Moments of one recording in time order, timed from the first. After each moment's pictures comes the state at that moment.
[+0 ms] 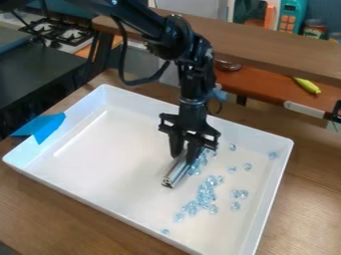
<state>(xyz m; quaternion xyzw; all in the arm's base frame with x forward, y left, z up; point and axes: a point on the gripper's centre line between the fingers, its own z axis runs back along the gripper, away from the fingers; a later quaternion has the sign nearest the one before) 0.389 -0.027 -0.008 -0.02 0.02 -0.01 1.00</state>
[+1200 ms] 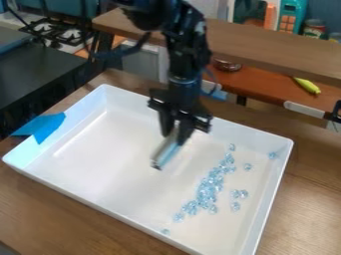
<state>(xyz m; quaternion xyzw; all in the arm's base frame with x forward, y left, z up) 0.374 0.001 0.049 0.05 -0.08 -0.02 1.00</state>
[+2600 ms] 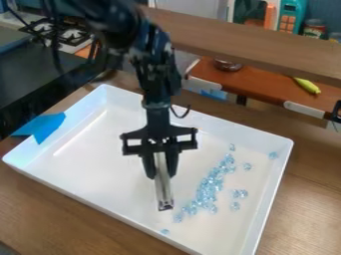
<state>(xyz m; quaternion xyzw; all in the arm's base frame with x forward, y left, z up) 0.318 -0.011 0.015 -0.05 0.06 0.32 0.95</state>
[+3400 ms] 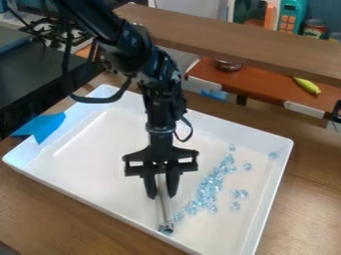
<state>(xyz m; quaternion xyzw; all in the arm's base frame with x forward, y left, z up) 0.305 -0.022 -0.009 -0.02 0.07 0.32 0.94</state>
